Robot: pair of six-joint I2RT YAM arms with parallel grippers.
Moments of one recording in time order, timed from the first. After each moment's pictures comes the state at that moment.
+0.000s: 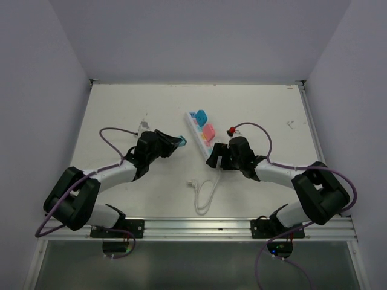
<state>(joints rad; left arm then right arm) -0.52 1.40 0.57 0.37 -0.04 -1.36 0.59 1.46 0.58 0.12 -0.04 0.65</state>
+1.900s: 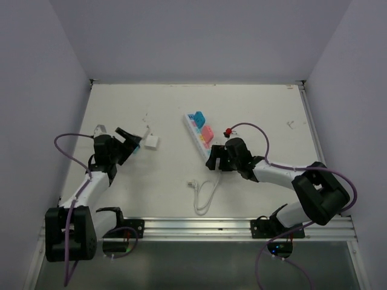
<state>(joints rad) 0.08 1.10 0.43 0.10 0.14 -0.86 0.64 1.45 0.59 0.09 0.01 0.61</state>
